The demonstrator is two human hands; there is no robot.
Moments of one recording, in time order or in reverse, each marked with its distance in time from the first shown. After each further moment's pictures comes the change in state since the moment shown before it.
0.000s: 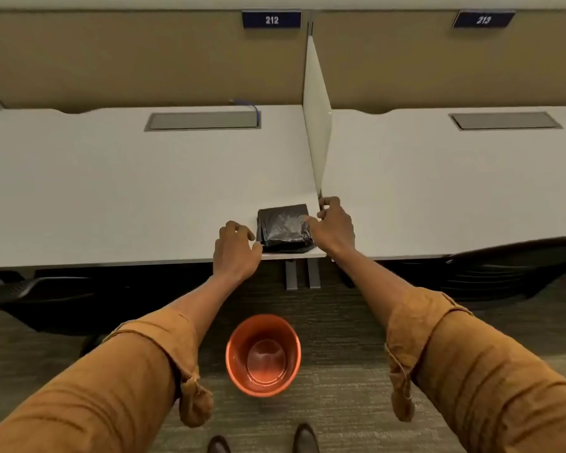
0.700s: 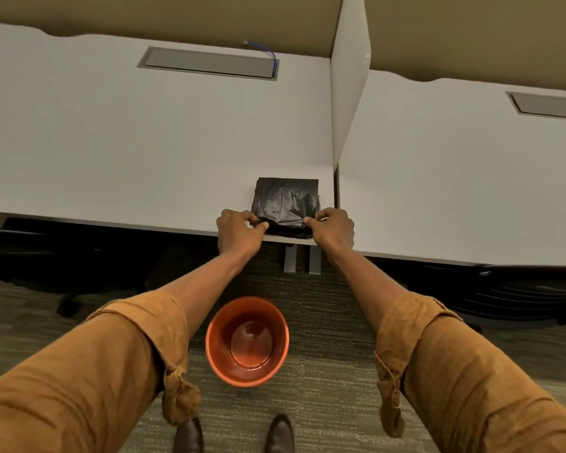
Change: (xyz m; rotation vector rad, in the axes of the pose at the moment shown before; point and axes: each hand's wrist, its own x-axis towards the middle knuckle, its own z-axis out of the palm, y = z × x) left_hand 0.055 -0.023 0.112 -0.321 0.076 -0.323; right_hand 0.081 0.101 0.090 -0.010 -0.062 0.202
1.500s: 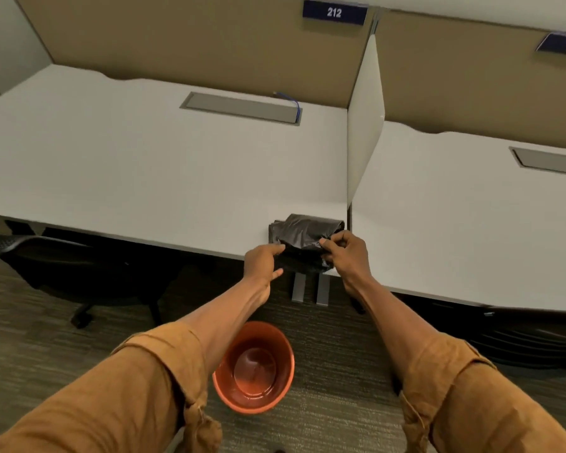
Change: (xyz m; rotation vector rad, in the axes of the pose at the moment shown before) left_hand -0.034 0.025 -0.025 -1.049 -0.164 -0.487; right_hand -0.030 -0.020 -0.027 0.396 -0.127 -0.169
